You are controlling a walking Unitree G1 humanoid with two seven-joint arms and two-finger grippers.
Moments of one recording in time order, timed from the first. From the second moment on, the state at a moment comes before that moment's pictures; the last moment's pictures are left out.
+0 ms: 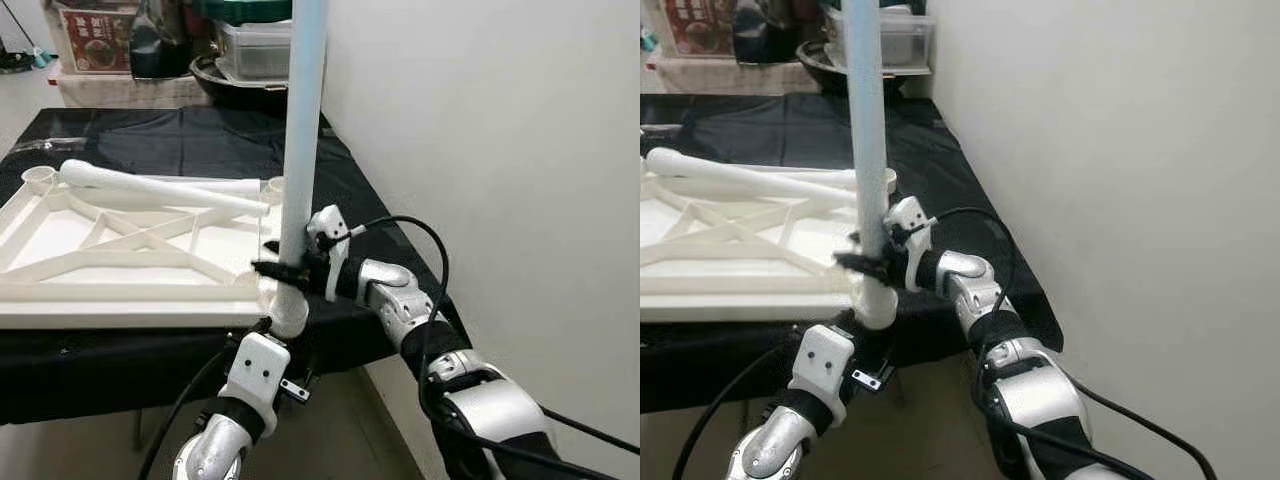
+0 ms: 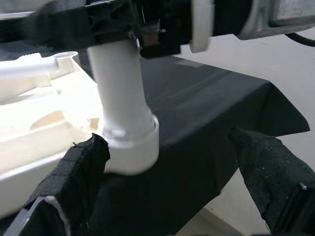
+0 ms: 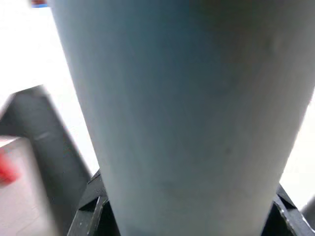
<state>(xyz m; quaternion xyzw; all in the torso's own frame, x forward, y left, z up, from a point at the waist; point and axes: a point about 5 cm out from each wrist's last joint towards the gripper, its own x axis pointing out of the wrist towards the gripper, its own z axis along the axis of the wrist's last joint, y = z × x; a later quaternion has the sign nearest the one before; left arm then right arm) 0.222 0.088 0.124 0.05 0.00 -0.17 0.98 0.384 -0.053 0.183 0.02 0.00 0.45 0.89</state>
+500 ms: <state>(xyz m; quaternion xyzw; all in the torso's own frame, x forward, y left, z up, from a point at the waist) 0.222 0.088 0.124 0.05 0.00 -0.17 0.98 0.403 -0.089 0.181 0.11 0.01 -0.05 0.99</state>
